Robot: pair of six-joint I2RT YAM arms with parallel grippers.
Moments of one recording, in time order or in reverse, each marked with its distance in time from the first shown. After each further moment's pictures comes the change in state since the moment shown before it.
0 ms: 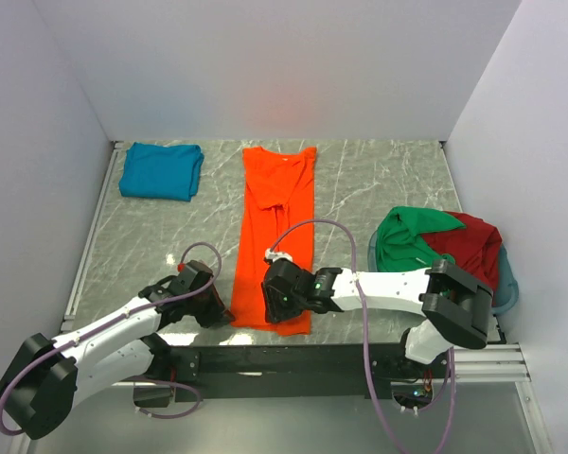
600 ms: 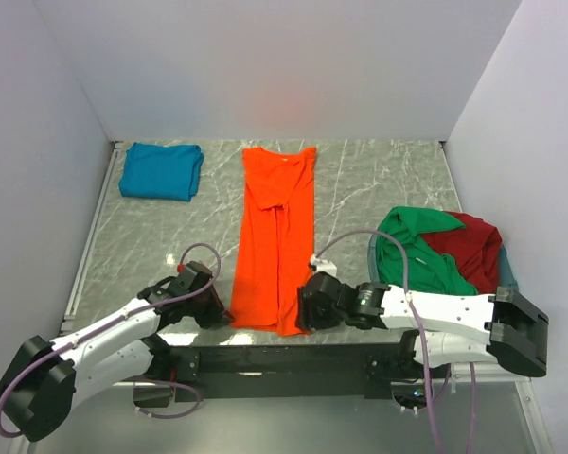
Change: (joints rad) left arm -0.003 -0.015 -0.006 -0.011 0.000 -0.004; right arm 0.002 -0.375 -0.226 -0.120 0.129 0.145
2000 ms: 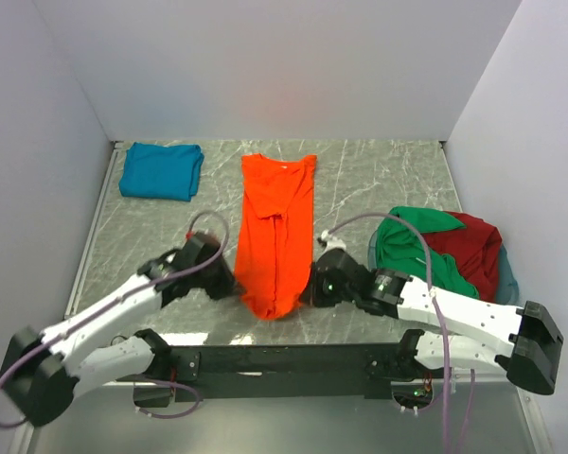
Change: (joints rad) left arm -0.037 0.023 0.283 -0.151 -0.027 0.014; right arm -0.110 -0.113 0.051 -0.035 -0.055 -0.018
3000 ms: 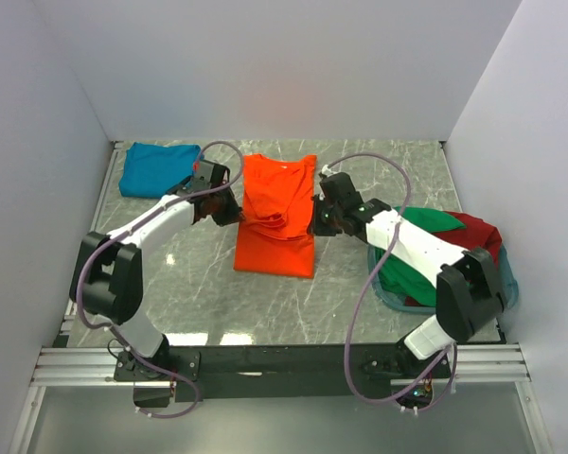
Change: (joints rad) left arm 0.293 0.702 0.595 0.148 -0.060 0.332; right arm -0.489 0.467 0.423 0.033 -0.106 -0.407
